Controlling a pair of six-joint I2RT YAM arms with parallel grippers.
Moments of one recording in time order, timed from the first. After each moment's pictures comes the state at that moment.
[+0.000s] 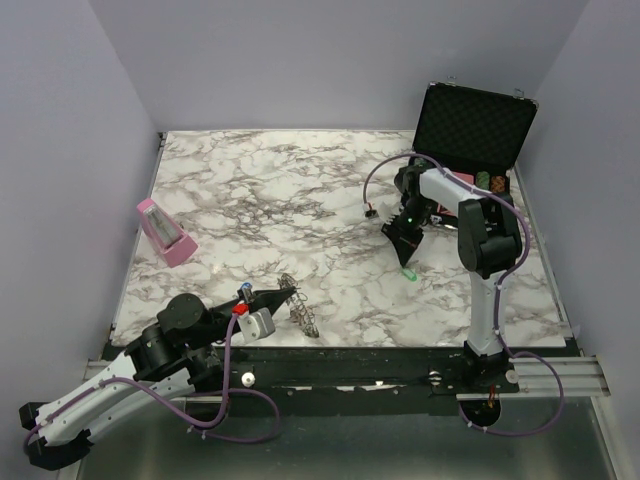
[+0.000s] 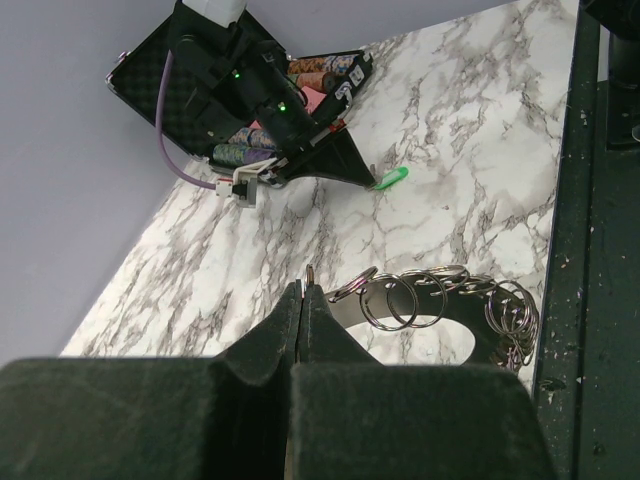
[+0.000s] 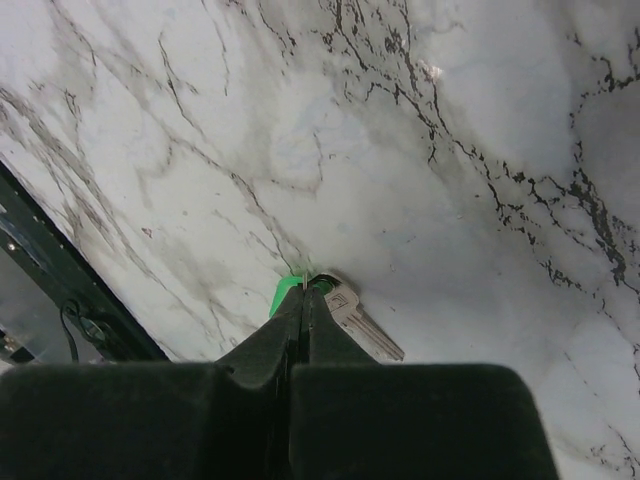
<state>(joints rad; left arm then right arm) -1.02 0.22 0.45 -0.22 0.15 0.49 0.29 2.16 1.61 -1.27 -0.43 -0.83</state>
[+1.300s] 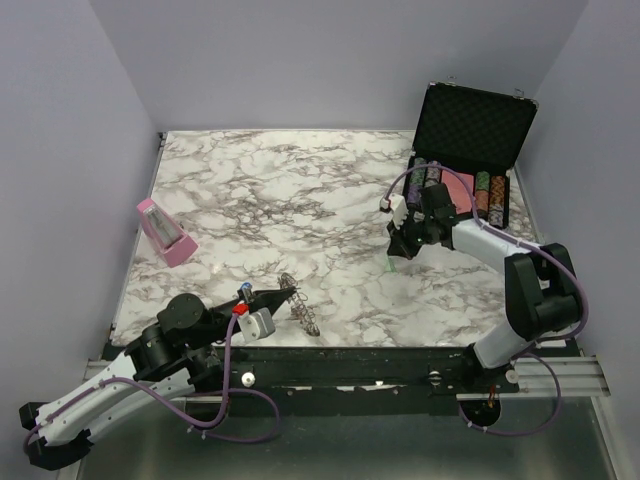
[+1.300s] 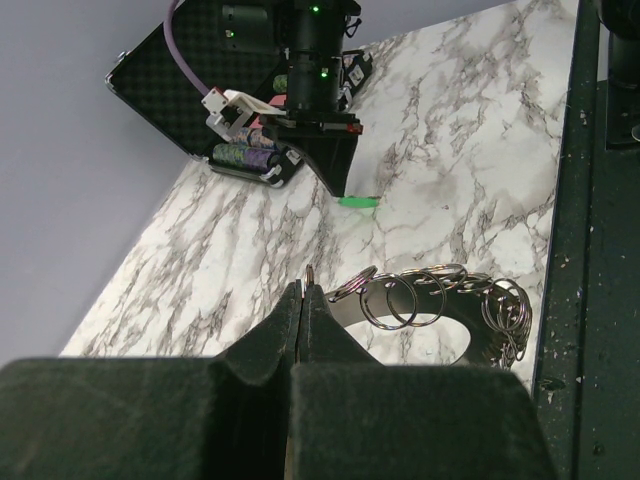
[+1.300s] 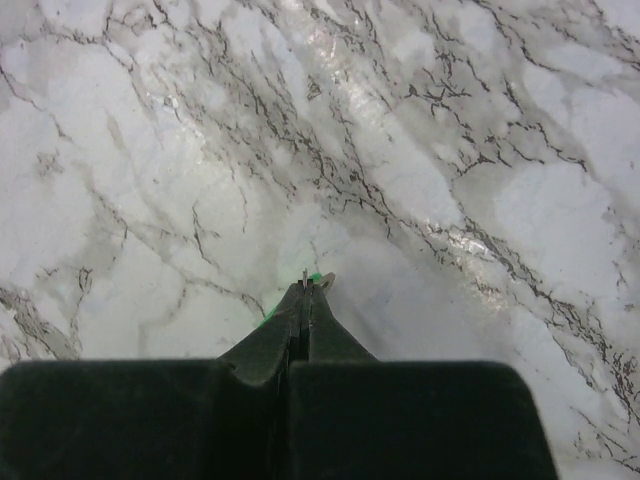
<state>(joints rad) -1.02 0.22 0.45 -0.23 0.15 0.49 0.29 1.61 0.93 -0.36 -0.56 -0.54</state>
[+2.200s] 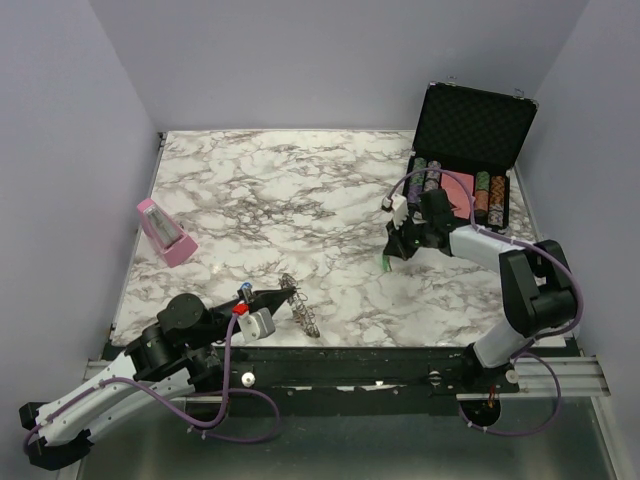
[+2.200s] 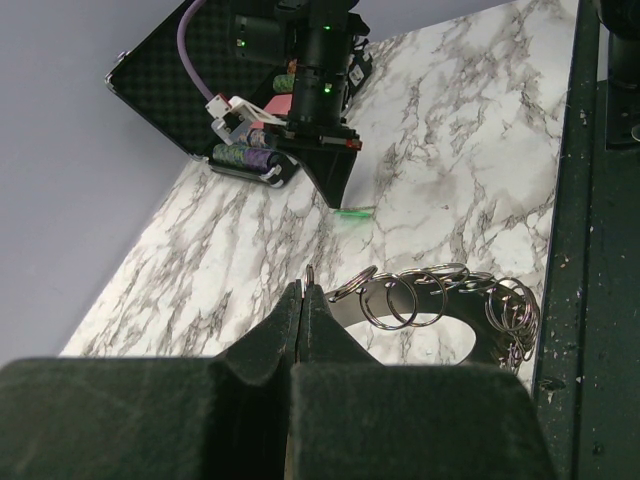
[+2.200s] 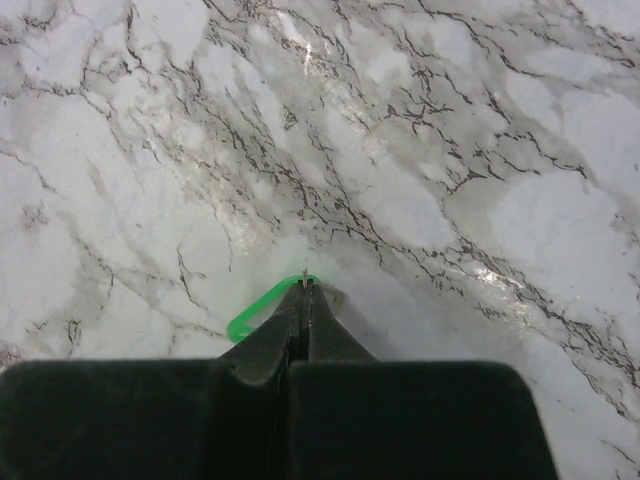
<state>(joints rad) -1.02 0.22 0.45 -0.23 0.15 0.49 0.29 1.62 0.84 -0.13 -0.56 -0.40</state>
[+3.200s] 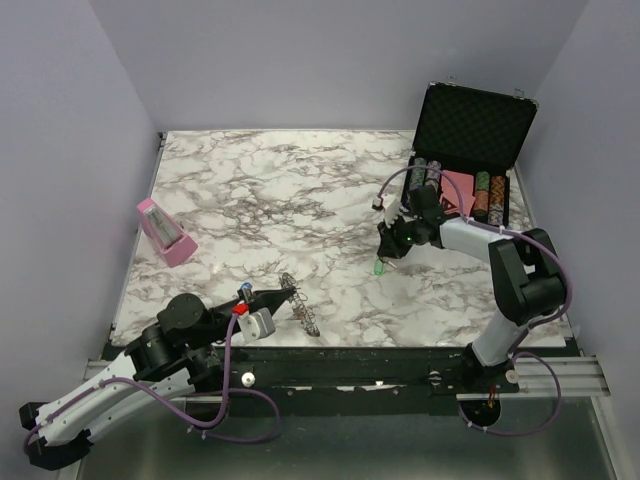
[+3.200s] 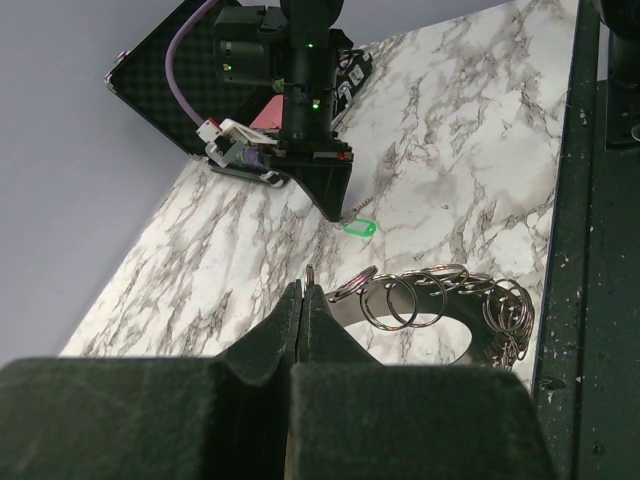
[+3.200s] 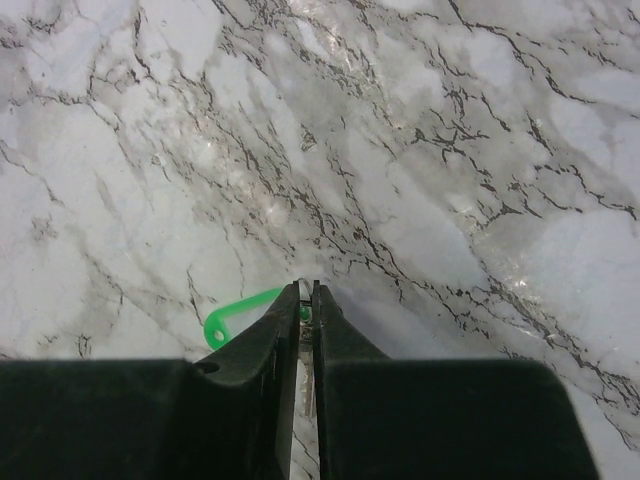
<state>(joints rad) -1.02 0.22 0.45 -0.23 0.15 0.49 0.33 1.71 0.92 -0.19 -0.56 -0.39</state>
